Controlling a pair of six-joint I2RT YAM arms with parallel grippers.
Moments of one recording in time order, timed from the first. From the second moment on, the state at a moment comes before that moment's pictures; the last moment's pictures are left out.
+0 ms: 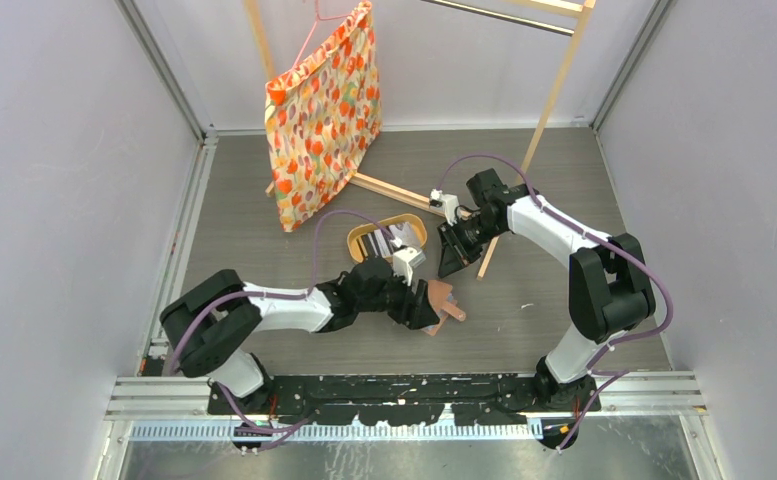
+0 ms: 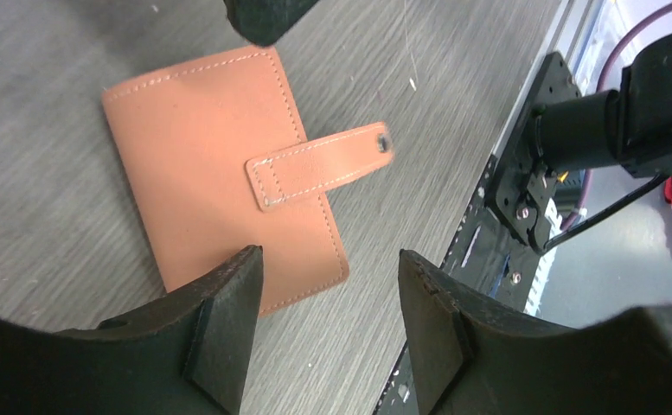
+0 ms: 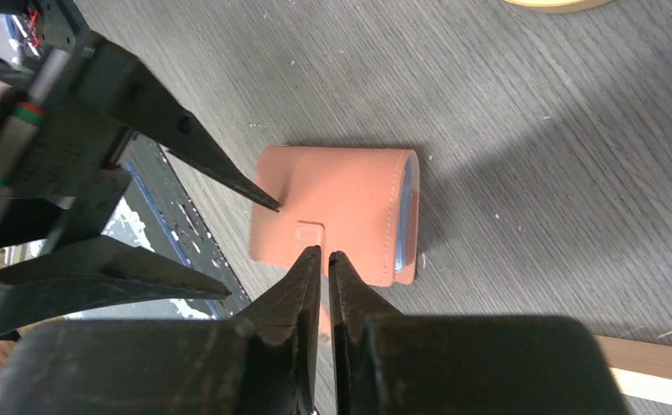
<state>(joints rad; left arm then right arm) -0.97 1.53 0.62 0.45 0.28 -0.53 0.37 1.67 1.17 -0.80 -0.73 -0.27</state>
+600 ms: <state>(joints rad) -0.97 1.60 0.64 0.44 0.34 -0.56 0.55 1.83 1.22 -0.92 -0.57 -0.38</state>
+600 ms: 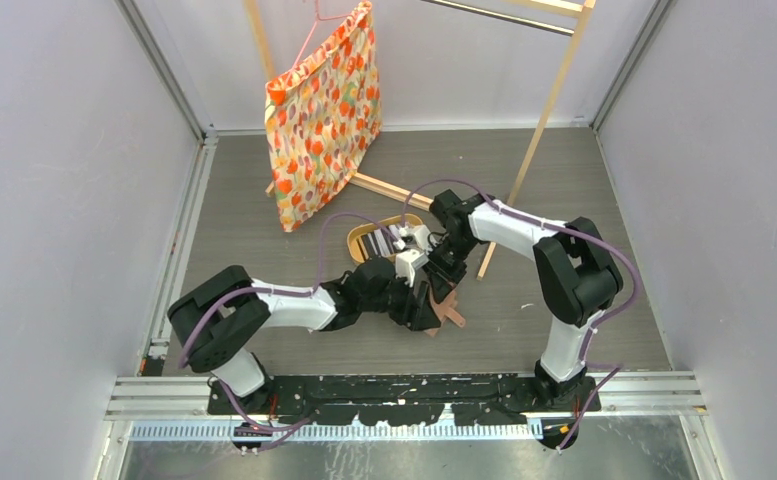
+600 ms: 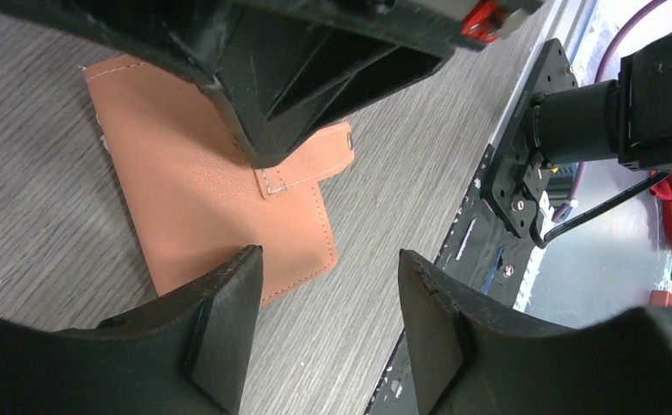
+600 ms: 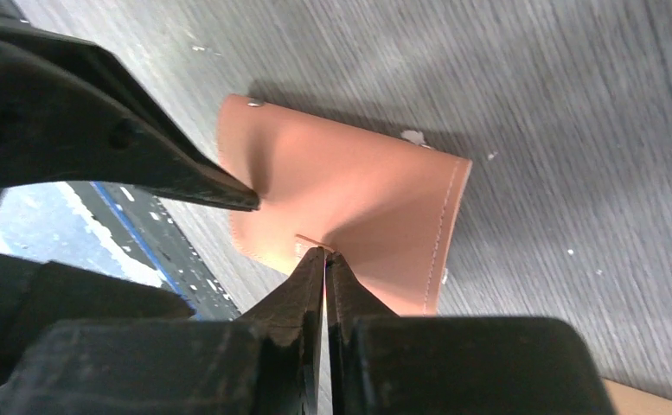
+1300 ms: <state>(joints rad) -0.97 1.26 0.33 0.46 0.07 -0.69 0.56 1.81 1.17 -0.89 -0.47 -0.44</state>
